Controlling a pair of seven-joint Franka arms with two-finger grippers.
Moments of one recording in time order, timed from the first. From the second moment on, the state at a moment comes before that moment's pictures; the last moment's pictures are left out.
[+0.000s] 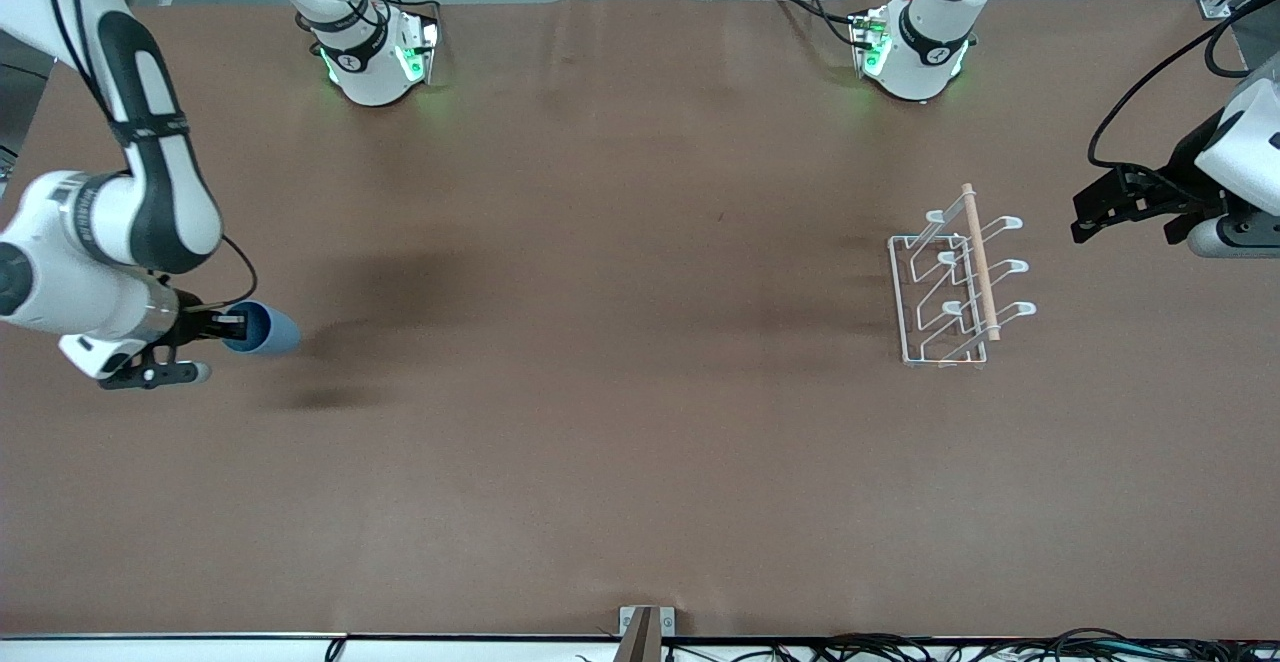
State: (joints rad) left arm -0.05 0.06 -0.03 -1.51 0.00 1.60 -0.06; right arm -0.09 0.34 -0.05 -1.83 0.01 1.99 -0.23
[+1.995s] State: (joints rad) left arm -0.29 0.21 -0.41 -1.45 -0.16 1.65 0.12; right arm 0.07 0.32 0.43 -1.98 1.53 1.70 -0.21
